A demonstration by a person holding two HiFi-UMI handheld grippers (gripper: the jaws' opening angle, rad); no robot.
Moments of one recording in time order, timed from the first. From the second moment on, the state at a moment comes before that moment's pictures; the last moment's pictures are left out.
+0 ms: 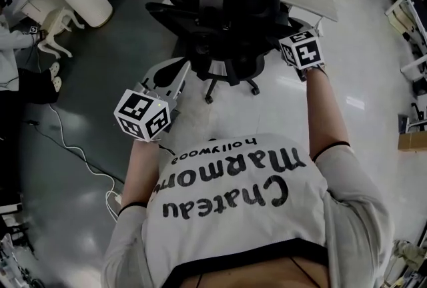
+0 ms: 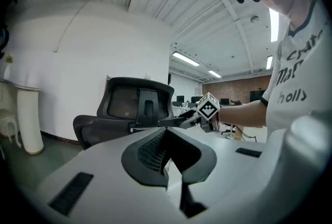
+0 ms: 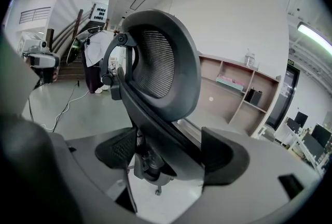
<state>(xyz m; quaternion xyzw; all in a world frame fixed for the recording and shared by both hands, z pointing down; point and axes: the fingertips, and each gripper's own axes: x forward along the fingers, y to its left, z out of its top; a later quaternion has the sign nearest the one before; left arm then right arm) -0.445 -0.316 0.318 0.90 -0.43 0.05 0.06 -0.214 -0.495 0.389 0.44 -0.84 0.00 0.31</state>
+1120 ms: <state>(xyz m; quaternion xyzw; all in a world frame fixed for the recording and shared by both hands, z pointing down) -0.336 -0.147 0.363 0.84 -0.53 0.02 0.13 -0.107 -0.275 0.393 0.50 -0.85 0.07 0.15</state>
